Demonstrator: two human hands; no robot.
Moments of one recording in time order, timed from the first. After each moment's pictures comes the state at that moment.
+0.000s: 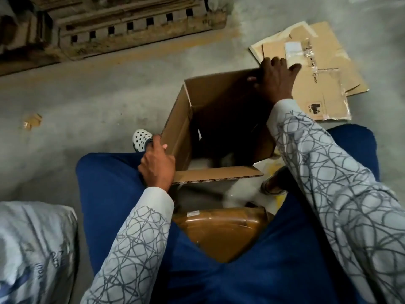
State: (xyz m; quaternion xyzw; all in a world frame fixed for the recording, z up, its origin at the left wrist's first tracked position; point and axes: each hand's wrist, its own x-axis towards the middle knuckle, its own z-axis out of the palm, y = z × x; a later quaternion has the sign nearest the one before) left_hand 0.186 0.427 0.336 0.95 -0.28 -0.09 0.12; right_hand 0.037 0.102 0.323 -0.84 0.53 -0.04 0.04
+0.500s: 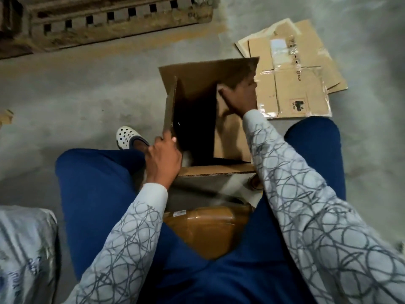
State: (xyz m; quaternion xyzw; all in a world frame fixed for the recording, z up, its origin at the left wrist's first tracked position) left_hand 0.163 0.397 0.341 0.89 -0.43 -0.11 0.09; right_hand 0.061 0.157 0.318 -0.71 0.59 -0.11 0.37
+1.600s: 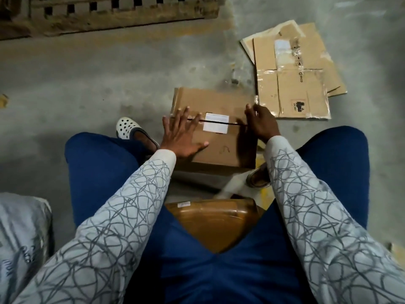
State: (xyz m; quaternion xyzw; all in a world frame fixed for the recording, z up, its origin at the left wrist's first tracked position) left_hand 0.201 0.357 0.262 0.78 -0.58 -0.22 -0.04; right_hand -0.019 0.198 0.282 -0.73 0.56 -0.07 0.38
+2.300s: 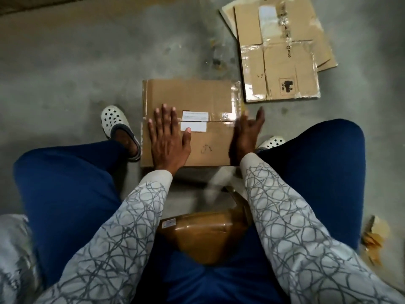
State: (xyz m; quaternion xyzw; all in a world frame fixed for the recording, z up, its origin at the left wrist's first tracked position) left_hand 0.165 0.331 0.226 0.85 -0.52 -0.11 0.04; right_hand -0.009 0.226 0.211 -0.36 0.64 -0.40 0.55
